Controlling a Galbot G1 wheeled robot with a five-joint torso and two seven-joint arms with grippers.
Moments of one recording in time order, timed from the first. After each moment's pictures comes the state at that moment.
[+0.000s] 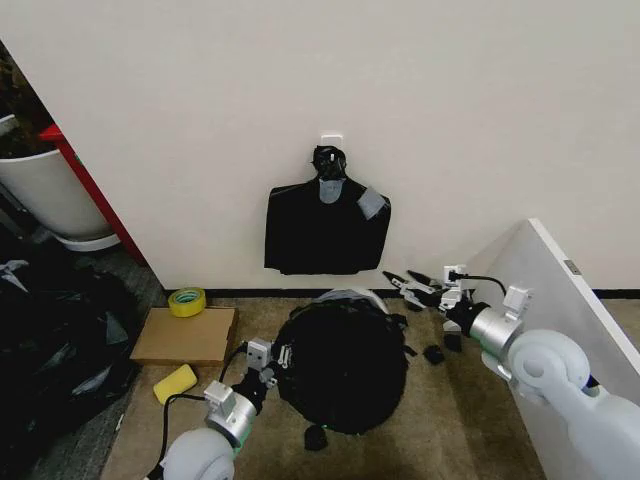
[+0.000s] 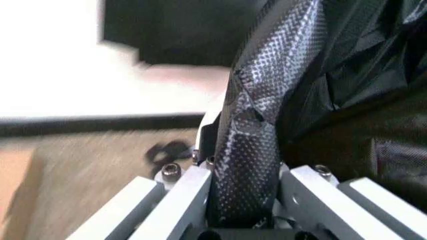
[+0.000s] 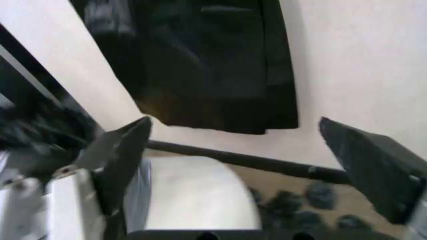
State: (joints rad) left arm 1.38 -0.98 -0.09 -2.00 -0.62 0.02 -0.26; right arm -1.25 0.85 0.43 2.07 0.90 -0.35 -0.05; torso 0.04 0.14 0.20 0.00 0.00
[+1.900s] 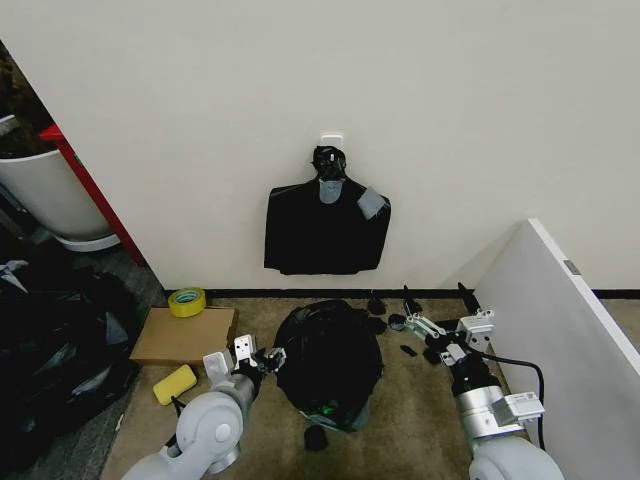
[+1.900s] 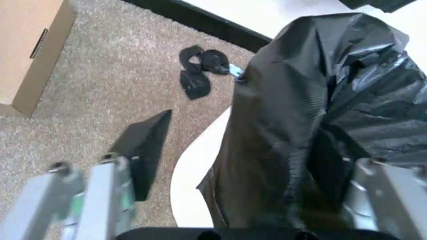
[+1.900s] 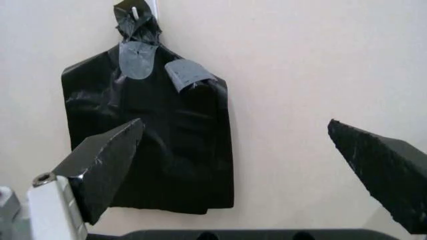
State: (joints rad) left arm 1.26 -1.01 -0.09 -2.02 -1.10 0.31 -0.58; right arm -1.64 1.30 0.46 2.26 0.20 0.11 0.07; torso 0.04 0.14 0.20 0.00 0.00
